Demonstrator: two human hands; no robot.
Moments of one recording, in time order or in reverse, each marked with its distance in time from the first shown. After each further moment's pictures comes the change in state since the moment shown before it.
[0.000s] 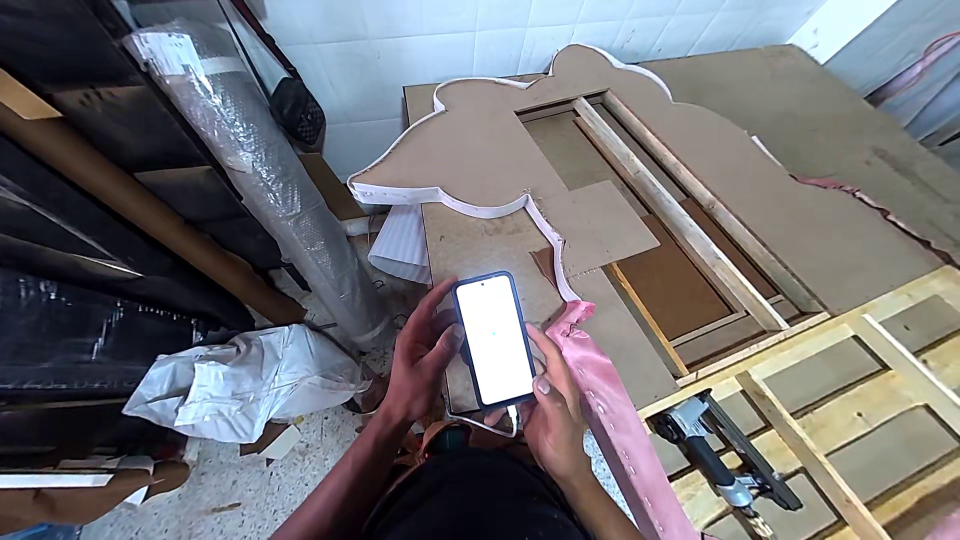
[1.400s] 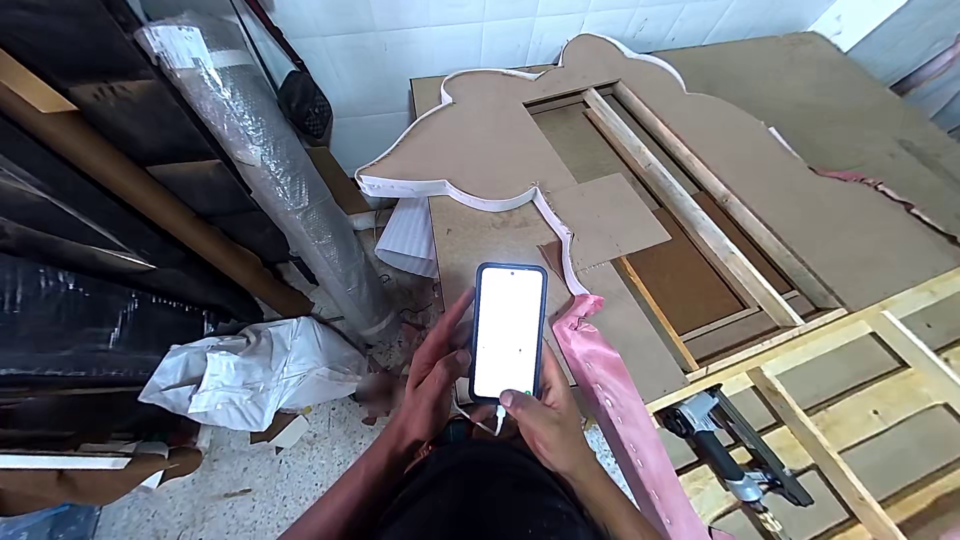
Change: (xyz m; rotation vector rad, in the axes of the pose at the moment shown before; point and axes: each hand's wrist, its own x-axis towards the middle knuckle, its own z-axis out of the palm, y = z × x) left_hand -0.028 -0.006 0.004 -0.139 -0.185 0.033; right_hand -0.003 -0.003 0.021 0.036 -0.098 0.092
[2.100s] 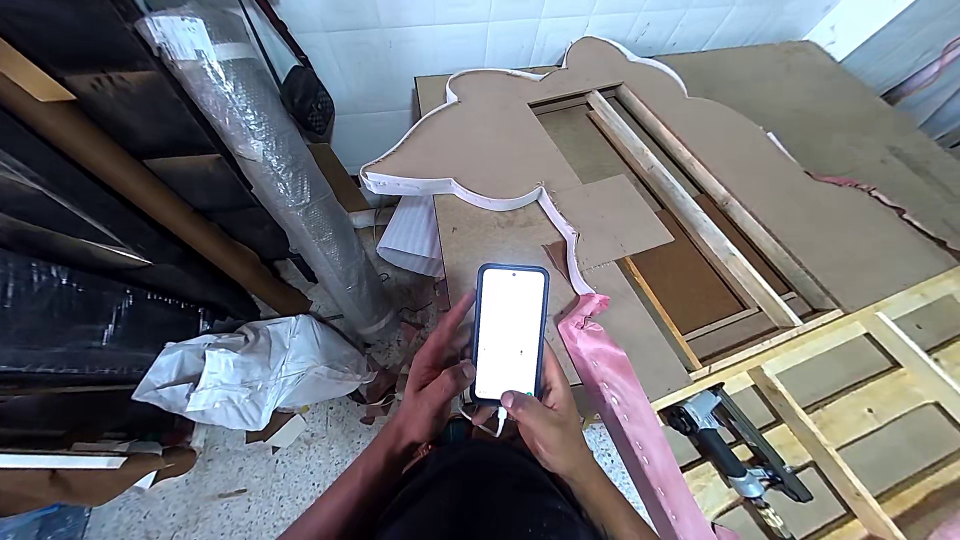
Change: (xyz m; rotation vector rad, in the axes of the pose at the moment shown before) left_hand -0.013 0.005 -0.019 -0.041 -0.068 0.057; right_hand -0.001 0.011 0.019 0.023 -0.024 0.001
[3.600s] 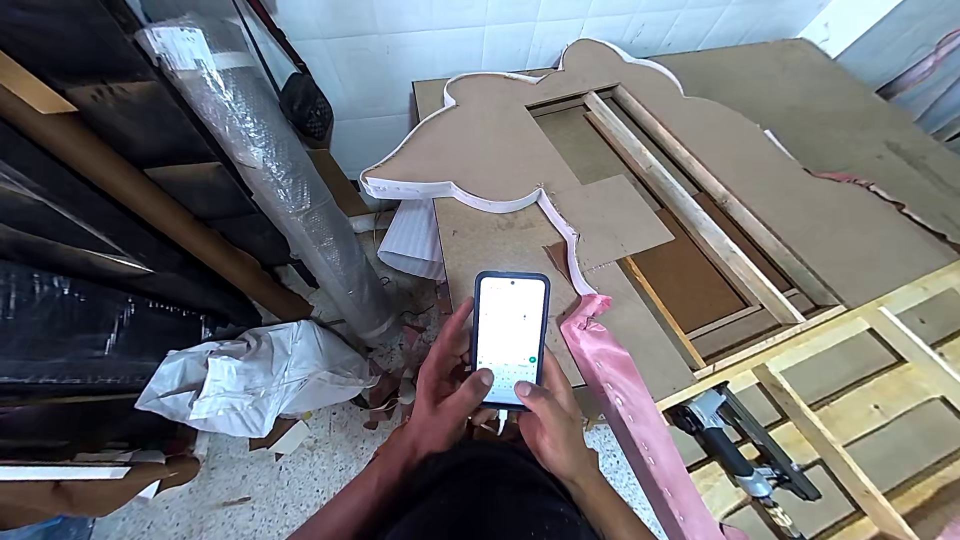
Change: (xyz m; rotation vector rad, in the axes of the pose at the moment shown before) left_hand -0.005 -0.006 0.015 0.098 0.146 -0.005; right_hand 0.002 0.006 0.000 -0.054 0.059 -0.060
